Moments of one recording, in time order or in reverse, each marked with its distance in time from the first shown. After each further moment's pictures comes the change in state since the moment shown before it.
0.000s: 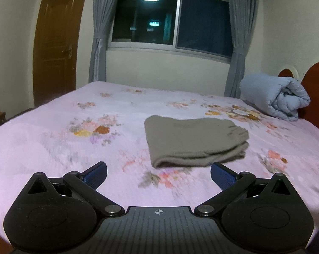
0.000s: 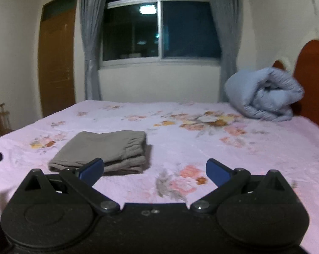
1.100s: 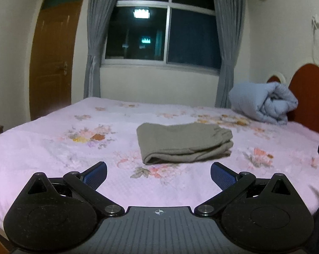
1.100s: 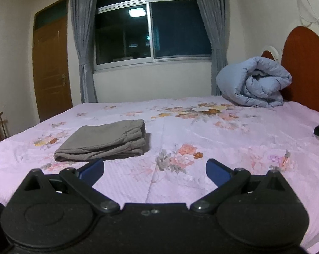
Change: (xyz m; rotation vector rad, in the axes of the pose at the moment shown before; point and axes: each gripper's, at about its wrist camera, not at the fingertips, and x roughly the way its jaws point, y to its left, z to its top) left arm -0.054 -0.010 -0.038 0.040 -0.127 -0.027; right arm -0.024 0.001 -0.042 0.083 -0.008 -0.013
